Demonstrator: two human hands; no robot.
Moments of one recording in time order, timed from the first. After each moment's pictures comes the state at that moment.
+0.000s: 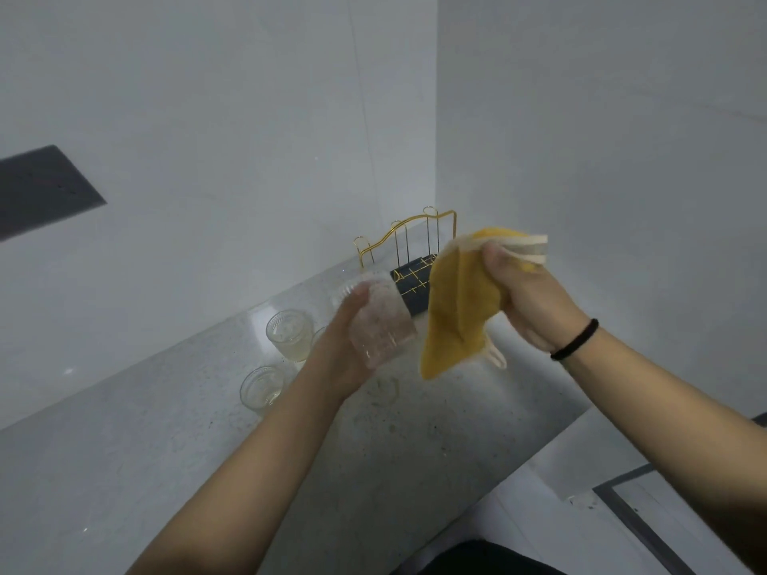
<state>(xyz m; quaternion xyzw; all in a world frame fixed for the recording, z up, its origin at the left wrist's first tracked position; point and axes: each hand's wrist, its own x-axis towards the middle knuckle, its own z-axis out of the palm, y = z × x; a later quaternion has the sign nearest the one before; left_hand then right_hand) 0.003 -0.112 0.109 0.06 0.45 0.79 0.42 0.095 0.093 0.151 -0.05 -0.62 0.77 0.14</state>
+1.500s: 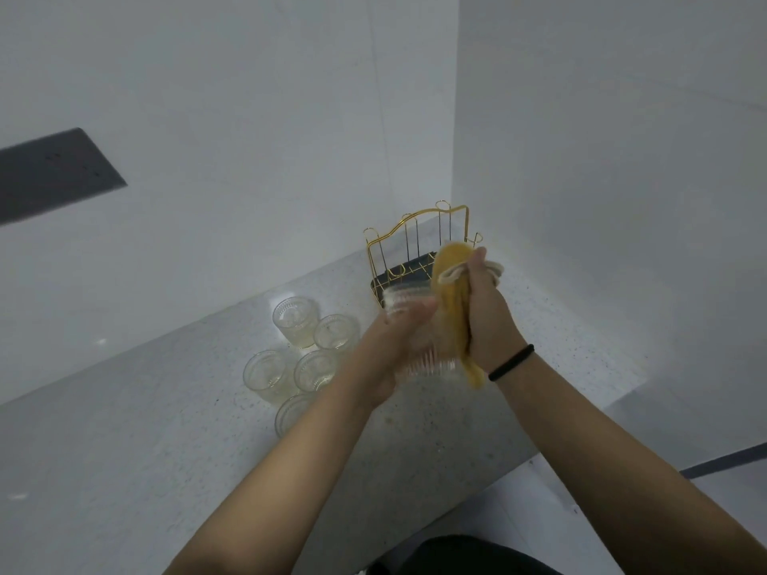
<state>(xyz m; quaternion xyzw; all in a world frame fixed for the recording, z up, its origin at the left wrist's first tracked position) 0.045 -0.073 0.113 0.12 0.62 0.69 0.36 0.076 0.056 0.126 -0.21 -0.53 0.81 0.13</state>
